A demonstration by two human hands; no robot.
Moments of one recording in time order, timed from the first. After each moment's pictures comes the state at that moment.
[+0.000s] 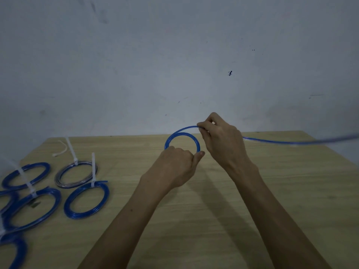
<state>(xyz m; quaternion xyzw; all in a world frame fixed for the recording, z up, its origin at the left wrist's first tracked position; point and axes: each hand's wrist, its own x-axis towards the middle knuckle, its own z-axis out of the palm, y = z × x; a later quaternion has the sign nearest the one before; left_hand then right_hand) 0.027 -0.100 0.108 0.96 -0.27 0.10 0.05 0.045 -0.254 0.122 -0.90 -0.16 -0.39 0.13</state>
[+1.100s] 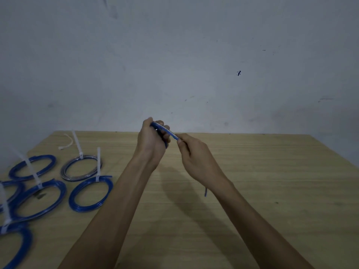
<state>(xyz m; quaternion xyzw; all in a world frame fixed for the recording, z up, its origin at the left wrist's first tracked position) 0.077 -0.052 0.115 0.45 0.03 -0.01 0.89 0.024 -0.184 0.098 -0.88 -0.18 -0.19 0.39</state>
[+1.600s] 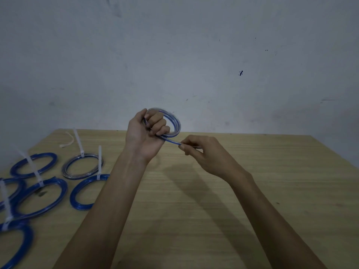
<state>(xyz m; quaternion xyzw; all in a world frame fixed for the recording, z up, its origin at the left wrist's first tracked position) 0.065 -0.029 0.134 0.21 -0.12 -0.14 0.96 0.036 -0.219 0.106 -0.89 -0.25 -0.13 0.37</state>
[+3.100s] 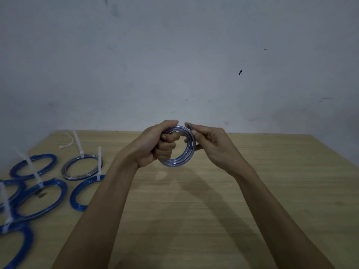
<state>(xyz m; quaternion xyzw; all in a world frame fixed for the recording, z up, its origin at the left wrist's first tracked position) 0.049 -0.030 0.140 0.65 -0.14 -0.25 0.70 0.038 -0.224 0.115 -0.77 -0.21 -0.11 0.59</state>
